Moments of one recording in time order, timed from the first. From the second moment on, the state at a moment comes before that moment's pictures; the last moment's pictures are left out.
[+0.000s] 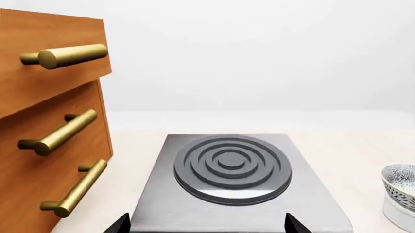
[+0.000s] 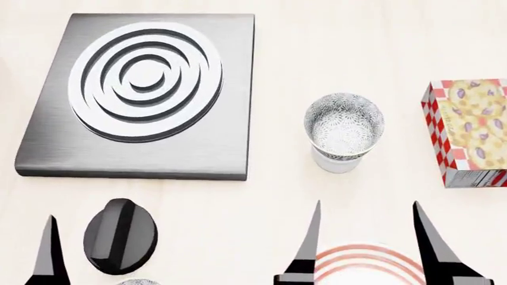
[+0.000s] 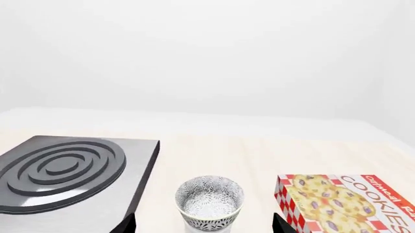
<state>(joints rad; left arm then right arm) 0.11 -0.23 0.09 0.87 -0.18 -0.45 -0.27 0.00 0.25 -0.10 -0.87 0.19 0.54 0.27</state>
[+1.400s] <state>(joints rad) 0.10 -0.27 0.11 0.83 -0.21 -0.46 -0.30 1.32 0.65 -0.75 -0.13 0.45 1.12 -0.55</state>
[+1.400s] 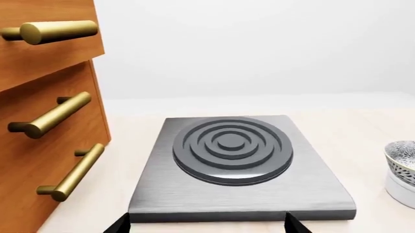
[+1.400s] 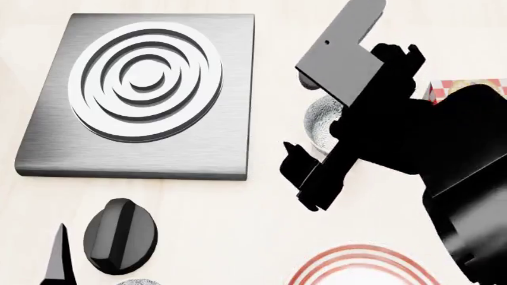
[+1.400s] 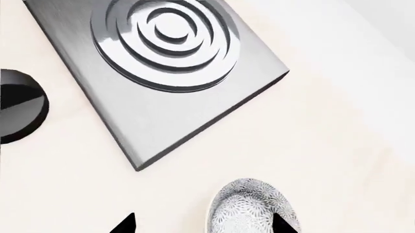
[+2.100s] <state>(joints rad) 0.10 -0.29 0.10 0.81 -0.24 -0.44 -0.32 1.49 0.54 -1.06 0.34 0.29 0.92 -0.77</state>
